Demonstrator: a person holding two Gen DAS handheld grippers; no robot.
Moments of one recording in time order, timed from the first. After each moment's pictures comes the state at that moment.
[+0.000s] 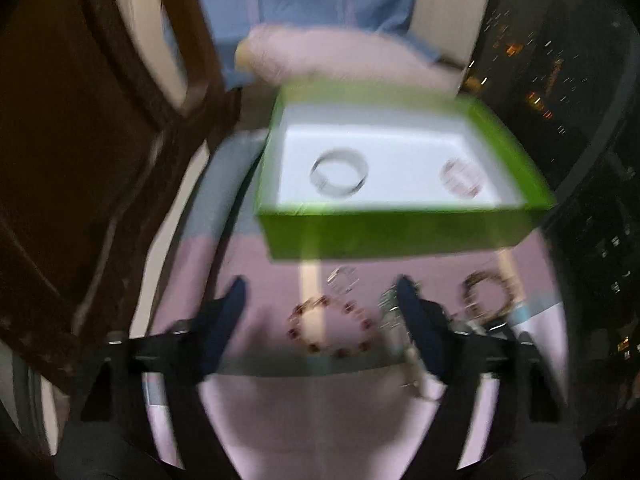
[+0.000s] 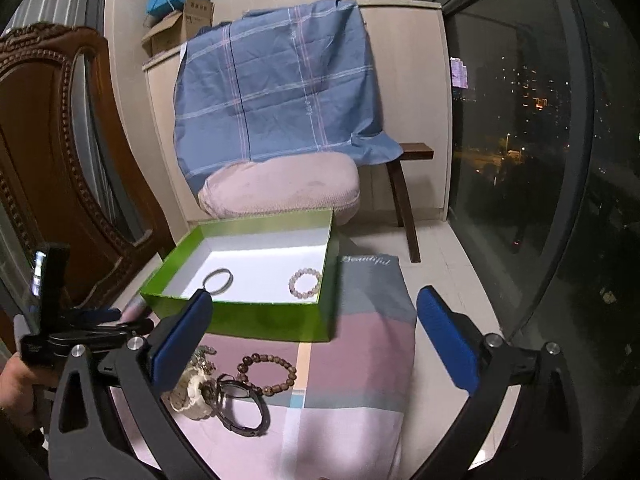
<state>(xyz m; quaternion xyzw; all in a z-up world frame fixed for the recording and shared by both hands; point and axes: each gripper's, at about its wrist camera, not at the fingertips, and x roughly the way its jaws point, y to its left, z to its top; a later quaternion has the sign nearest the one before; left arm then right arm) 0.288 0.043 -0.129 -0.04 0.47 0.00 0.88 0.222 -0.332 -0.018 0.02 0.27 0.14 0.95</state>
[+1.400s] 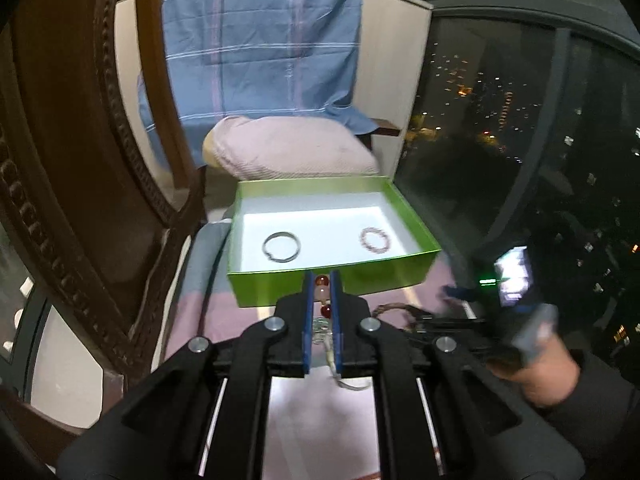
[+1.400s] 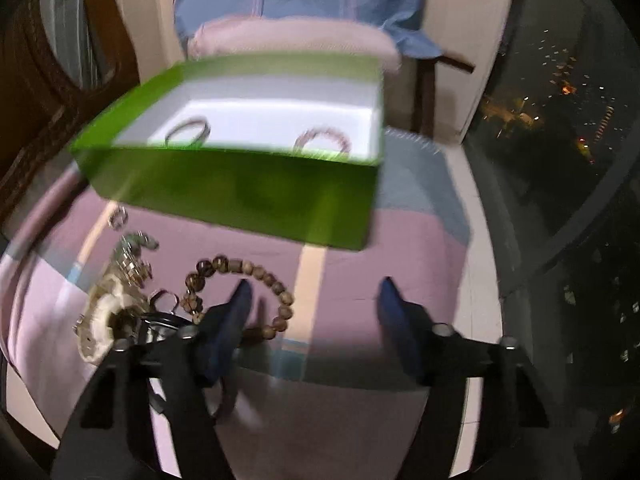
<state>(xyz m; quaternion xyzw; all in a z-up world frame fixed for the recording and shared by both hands) 0.198 0.018 -0.024 -0.03 0.32 -0.09 0.94 0.289 -0.264 -0.134 -0.11 0.45 0.14 0.87</state>
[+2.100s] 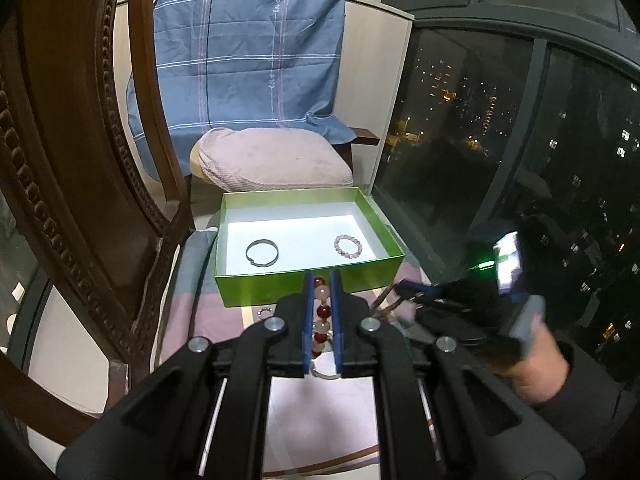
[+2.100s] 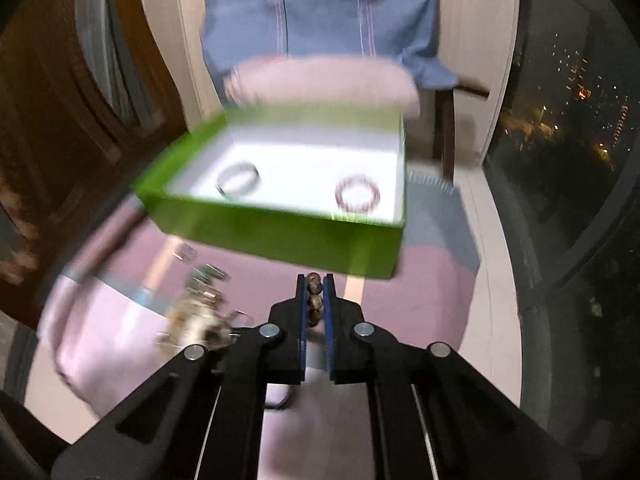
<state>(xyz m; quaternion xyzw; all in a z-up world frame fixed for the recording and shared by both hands) 0.178 0.014 -0.004 -0.04 0.31 -0.12 0.94 0.247 -0.263 -0.065 -0.06 0.39 0.19 0.90</state>
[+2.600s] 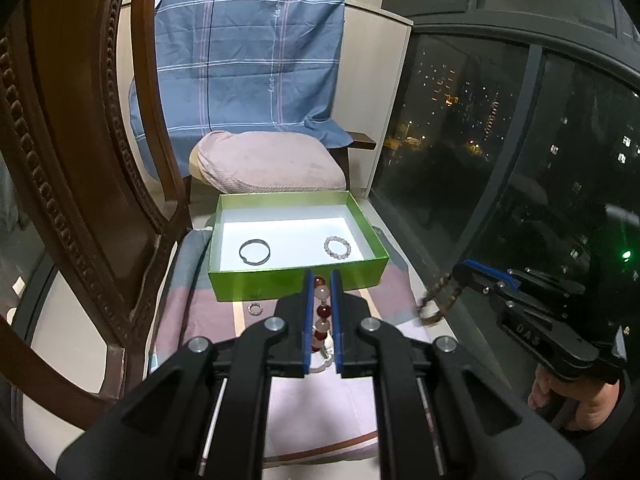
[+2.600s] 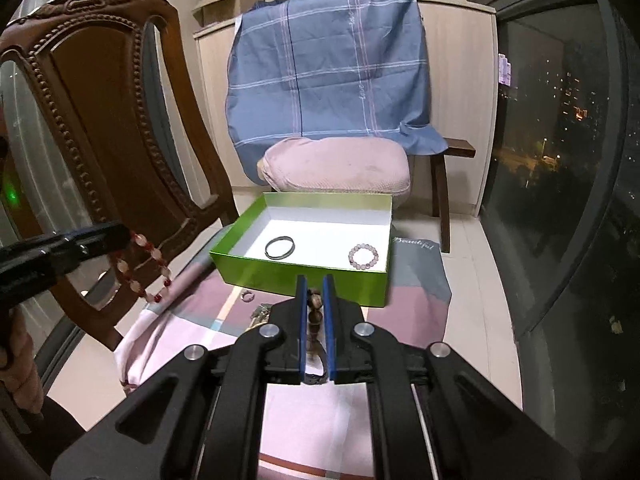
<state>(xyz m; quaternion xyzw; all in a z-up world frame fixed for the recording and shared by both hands) 0.163 0.003 0.003 -0.05 0.31 -0.12 0.94 0.159 -0.293 0.026 -0.02 0.30 0.21 0.93</state>
